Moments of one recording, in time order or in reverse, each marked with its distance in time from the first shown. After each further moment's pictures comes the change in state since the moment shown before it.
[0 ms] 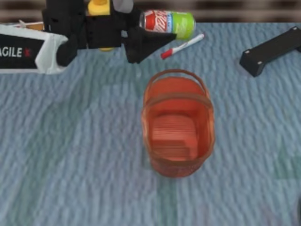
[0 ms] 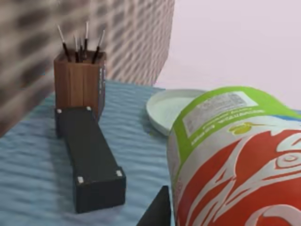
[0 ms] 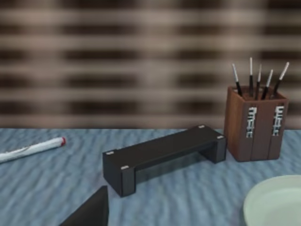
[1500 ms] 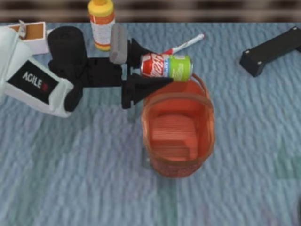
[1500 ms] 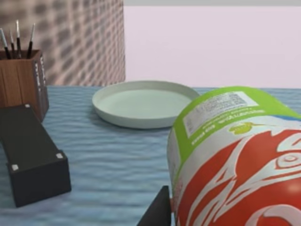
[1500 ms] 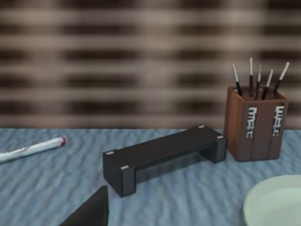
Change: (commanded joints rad) left arm 0.011 0.184 -0.169 0.534 0.153 -0.071; right arm 0.000 0.000 0.000 0.000 0.000 0.000
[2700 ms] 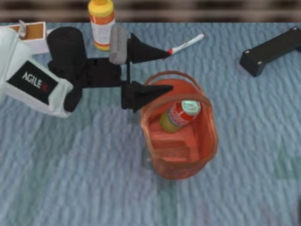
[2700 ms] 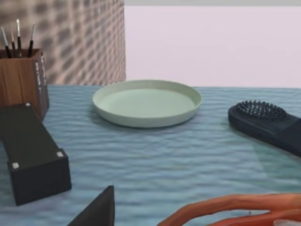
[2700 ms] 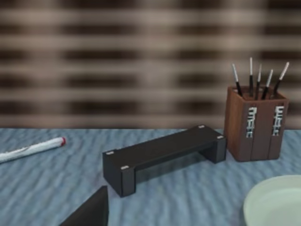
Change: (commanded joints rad) left arm 0.000 0.000 0.000 0.000 0.000 0.000; right arm 0.000 0.000 0.000 0.000 0.000 0.000
